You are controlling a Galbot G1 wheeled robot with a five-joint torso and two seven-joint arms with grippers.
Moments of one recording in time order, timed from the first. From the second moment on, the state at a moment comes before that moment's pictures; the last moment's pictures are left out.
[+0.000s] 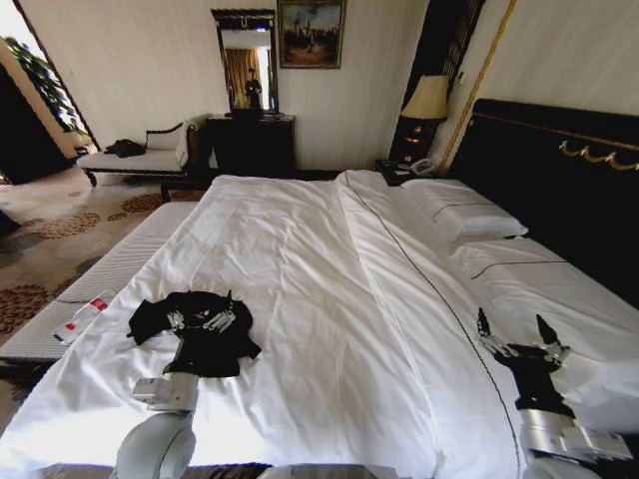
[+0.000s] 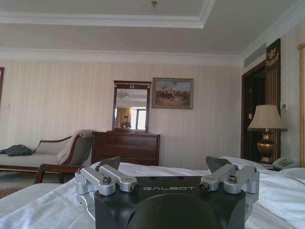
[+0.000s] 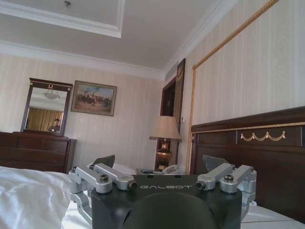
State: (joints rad) left arm 1.69 -1.26 -0.58 -2.35 -0.30 -0.06 -0.16; right arm -1.95 1.31 1.00 2.29 0.41 0.31 0.09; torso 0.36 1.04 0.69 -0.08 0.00
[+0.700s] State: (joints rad) left arm 1.68 -1.25 -0.58 -2.33 -0.31 -0.06 -0.16; right arm -1.95 1.33 0.99 2.28 0.39 0.32 0.09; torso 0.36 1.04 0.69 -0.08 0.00
